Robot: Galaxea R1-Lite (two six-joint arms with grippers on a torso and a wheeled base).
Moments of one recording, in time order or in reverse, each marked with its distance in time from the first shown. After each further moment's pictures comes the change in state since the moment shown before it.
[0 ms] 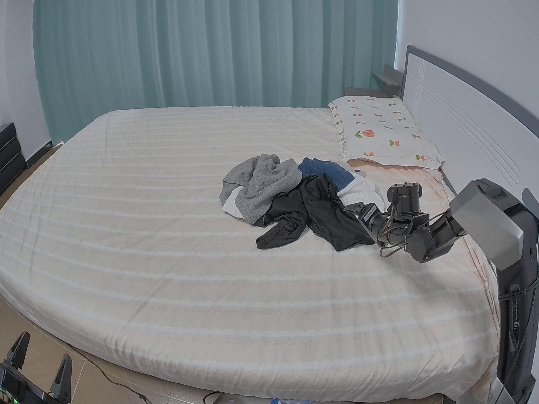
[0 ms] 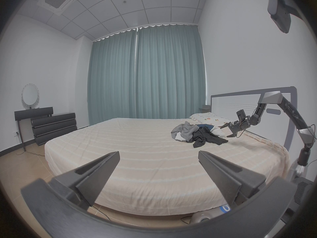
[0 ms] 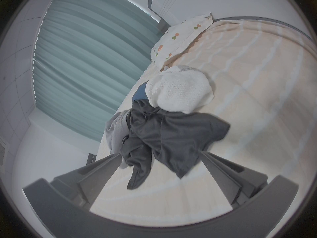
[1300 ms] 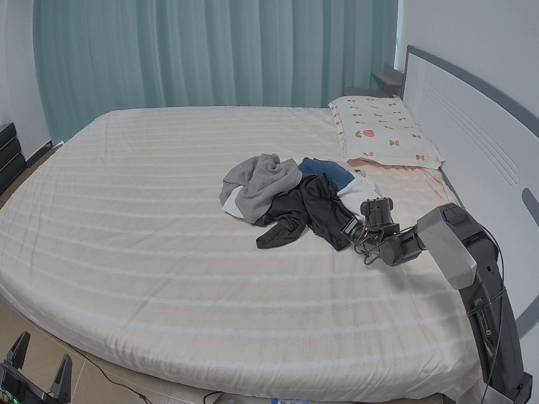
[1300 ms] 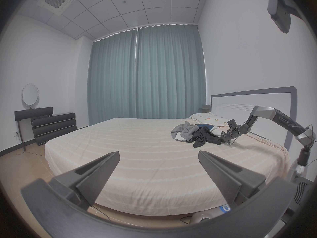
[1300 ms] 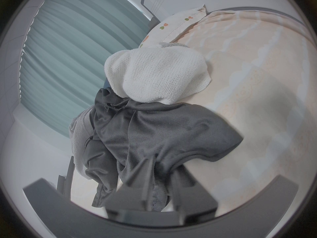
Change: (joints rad) left arm 0.000 0.000 0.000 0.000 0.000 0.000; right arm 0.025 0.263 -0.353 0.179 -0.113 -0.016
